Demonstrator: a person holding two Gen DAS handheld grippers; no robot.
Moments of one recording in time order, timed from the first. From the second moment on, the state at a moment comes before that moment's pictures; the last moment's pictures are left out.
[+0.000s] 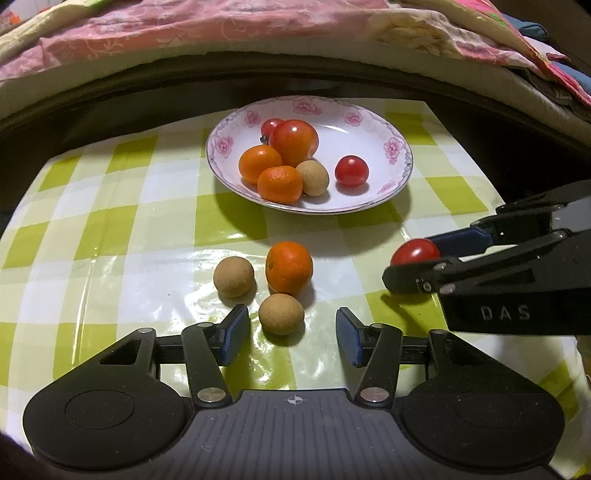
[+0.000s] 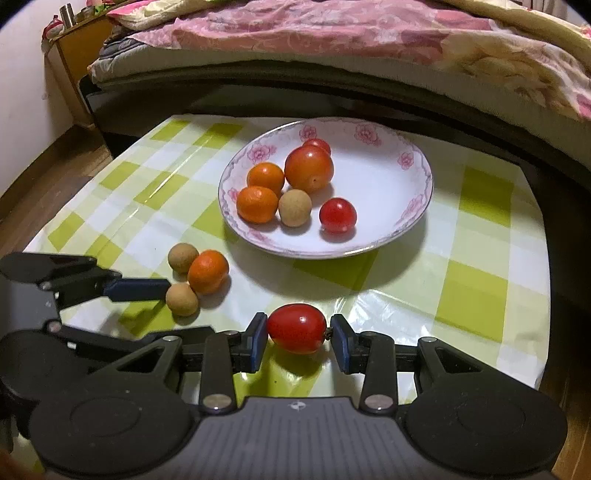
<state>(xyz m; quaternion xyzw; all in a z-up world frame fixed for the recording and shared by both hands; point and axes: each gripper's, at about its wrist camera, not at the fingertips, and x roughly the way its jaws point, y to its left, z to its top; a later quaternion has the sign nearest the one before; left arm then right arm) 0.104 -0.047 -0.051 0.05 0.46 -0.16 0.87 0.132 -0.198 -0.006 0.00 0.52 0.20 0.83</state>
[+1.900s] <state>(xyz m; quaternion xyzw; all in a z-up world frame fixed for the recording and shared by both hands) 0.100 -0.054 -0.052 0.07 0.44 -0.16 0.88 0.107 -0.196 0.015 -0.01 0.53 0.18 0.83</state>
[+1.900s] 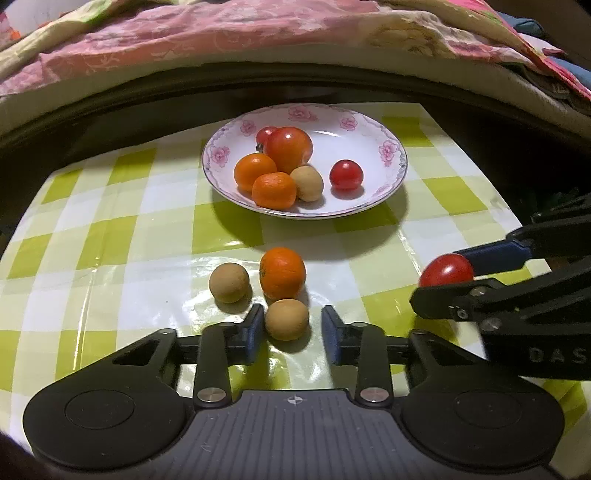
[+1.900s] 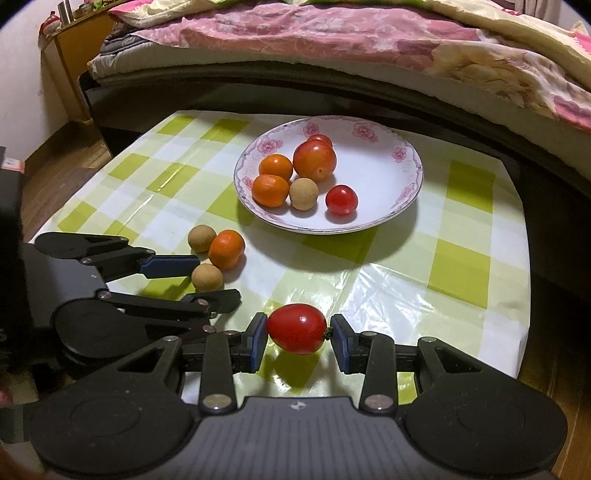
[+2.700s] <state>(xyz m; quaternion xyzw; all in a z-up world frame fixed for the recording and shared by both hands) 0.090 -0.049 -0.034 0.05 0.43 -0.18 0.88 0.116 -0.200 0.021 0.00 0.51 0.17 0.84</state>
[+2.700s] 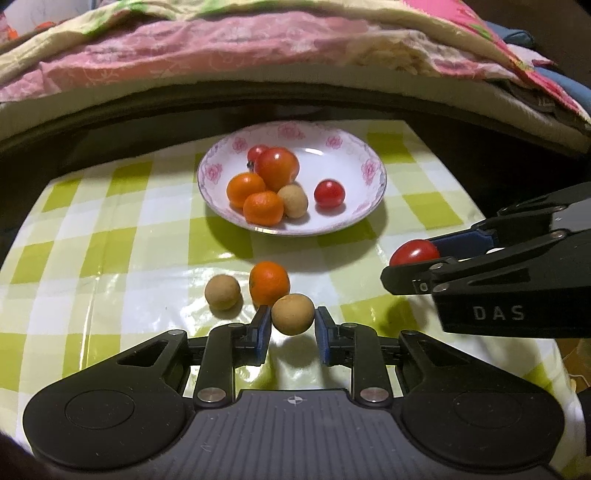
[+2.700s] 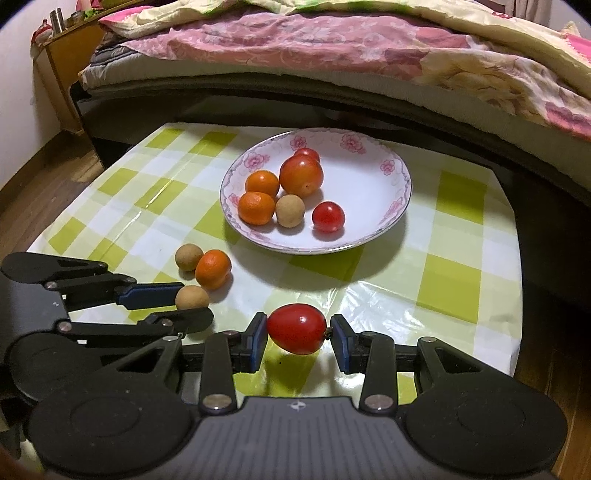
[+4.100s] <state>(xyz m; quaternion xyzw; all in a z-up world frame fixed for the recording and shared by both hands) 0.160 -0.052 -0.035 0.02 0.40 -0.16 0.90 0.183 -0.207 0.010 0.00 0.48 0.15 0.87</state>
